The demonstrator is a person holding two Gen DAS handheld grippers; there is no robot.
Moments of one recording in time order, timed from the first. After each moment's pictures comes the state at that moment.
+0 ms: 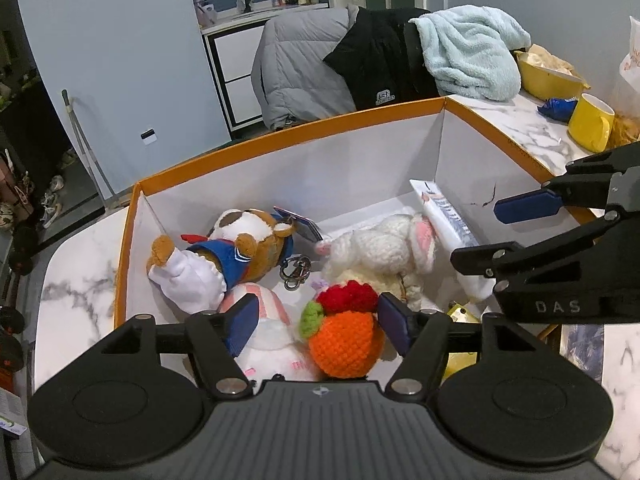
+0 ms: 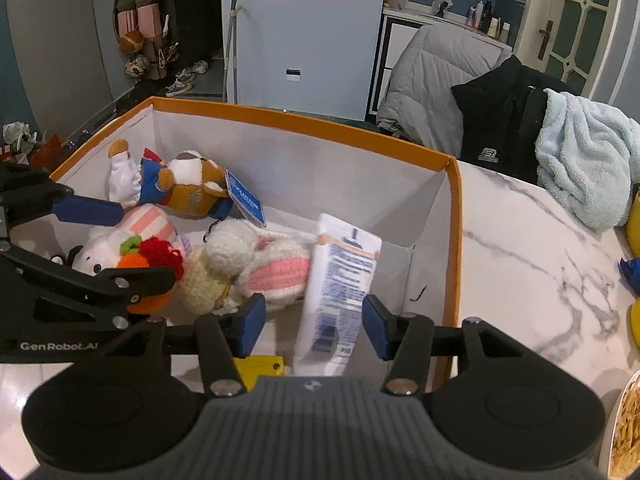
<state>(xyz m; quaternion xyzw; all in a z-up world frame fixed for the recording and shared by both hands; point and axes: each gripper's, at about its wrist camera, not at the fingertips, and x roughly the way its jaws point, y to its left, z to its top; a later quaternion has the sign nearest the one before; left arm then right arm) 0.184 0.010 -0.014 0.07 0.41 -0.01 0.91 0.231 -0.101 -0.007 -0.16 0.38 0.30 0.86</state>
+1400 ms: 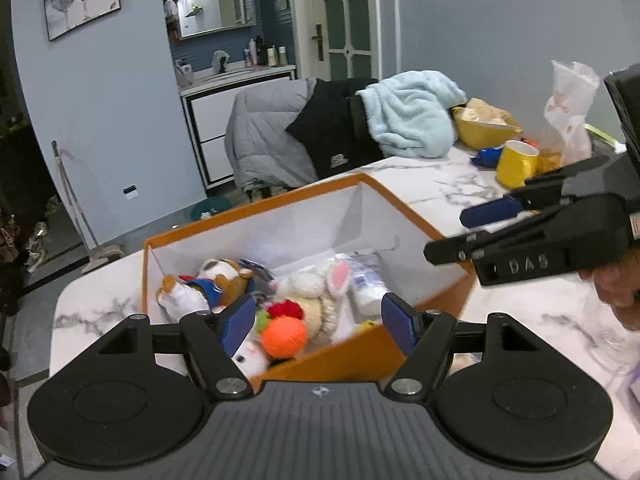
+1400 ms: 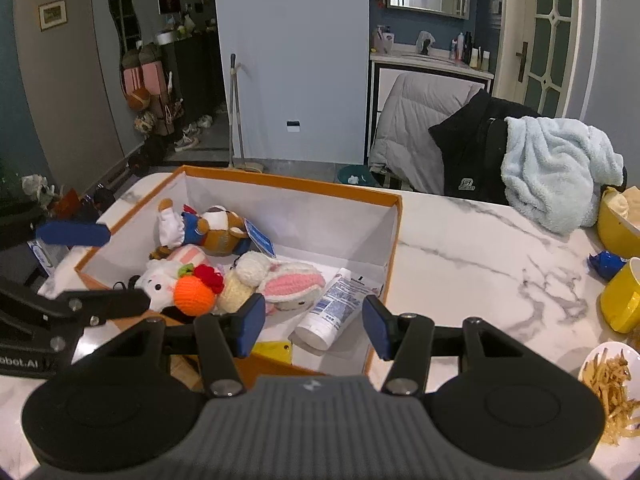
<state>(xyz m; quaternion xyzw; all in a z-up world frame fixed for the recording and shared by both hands) 0.102 -0.026 0.053 0.07 0.33 -0.07 0.94 0.174 -0.174 0.057 -0.10 0.32 0.31 0.89</state>
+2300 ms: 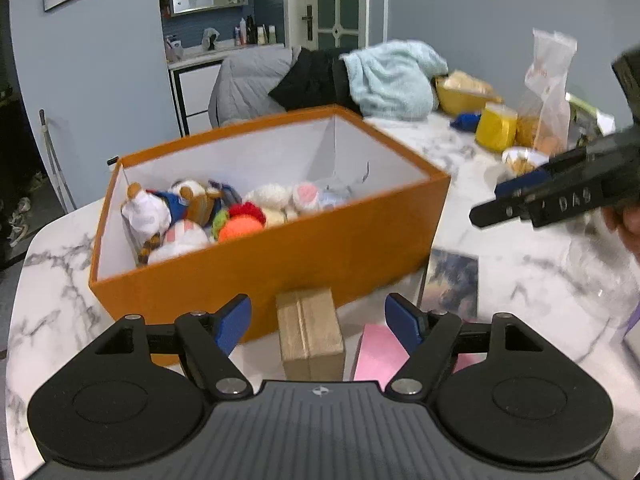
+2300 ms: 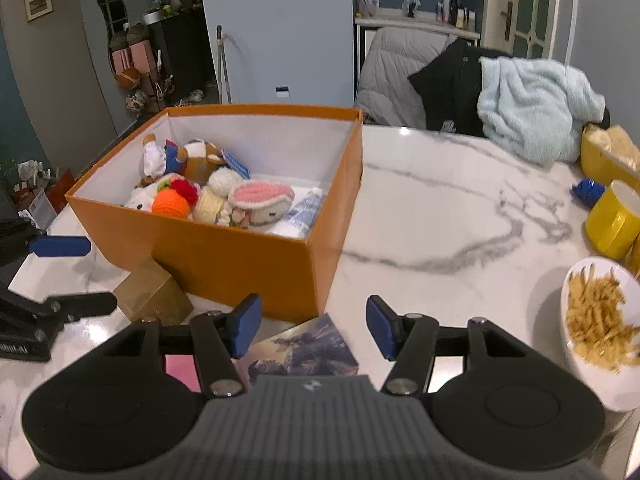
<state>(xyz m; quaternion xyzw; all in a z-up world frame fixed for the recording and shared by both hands) 0.061 -0.034 -0.014 0.05 0.36 -0.08 0.93 0.154 -0.232 0.011 -0.09 0.38 0.30 0.87</state>
